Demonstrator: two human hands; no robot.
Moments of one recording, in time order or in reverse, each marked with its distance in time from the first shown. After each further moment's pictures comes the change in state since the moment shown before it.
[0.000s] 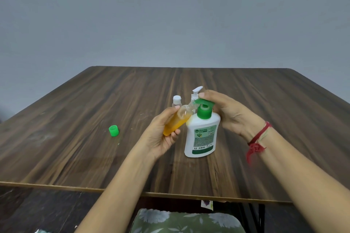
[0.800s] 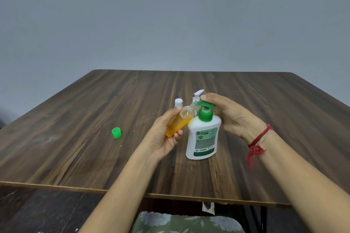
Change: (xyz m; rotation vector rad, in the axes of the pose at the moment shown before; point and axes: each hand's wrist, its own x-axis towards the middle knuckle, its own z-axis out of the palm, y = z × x) left_hand -0.002 0.000 0.003 -0.008 -0.009 0.022; right_hand 0.000 0.000 0.000 0.004 0.016 0.028
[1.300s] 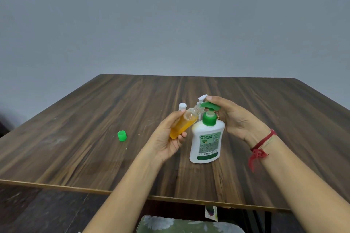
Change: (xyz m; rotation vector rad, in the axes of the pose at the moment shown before) left_hand 0.001 0.003 0.000 -0.056 -0.051 -0.006; right_hand -0.003 -0.005 0.001 0.009 0.022 -0.017
